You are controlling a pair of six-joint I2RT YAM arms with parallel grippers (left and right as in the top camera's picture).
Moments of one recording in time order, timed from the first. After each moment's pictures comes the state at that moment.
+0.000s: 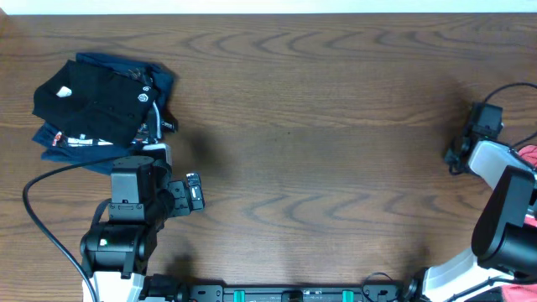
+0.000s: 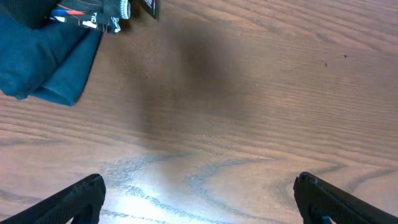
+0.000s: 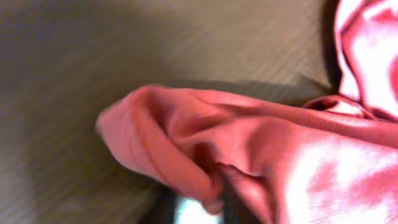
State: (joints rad) left arm -0.05 0.79 0.74 -0.89 0.07 -0.21; right arm -0.36 1.81 0.90 -0.27 0.40 0.15
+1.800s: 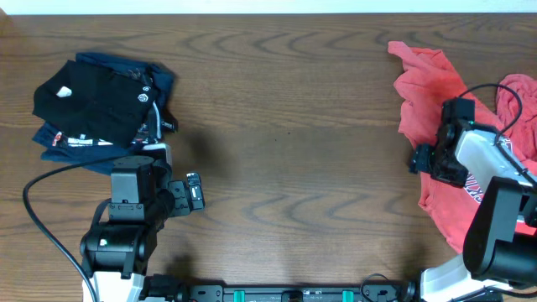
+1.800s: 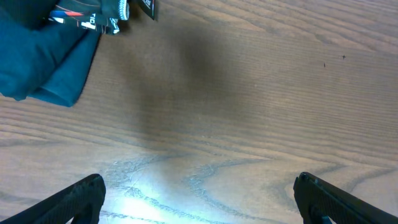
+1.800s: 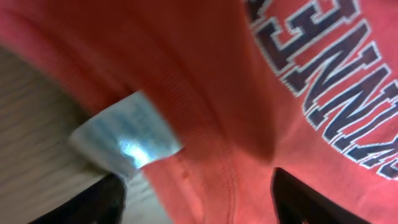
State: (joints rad) left arm -0.05 0.79 0.74 -0.89 0.07 -0.21; right arm -0.20 1.74 0.97 -0.71 0.18 0.23
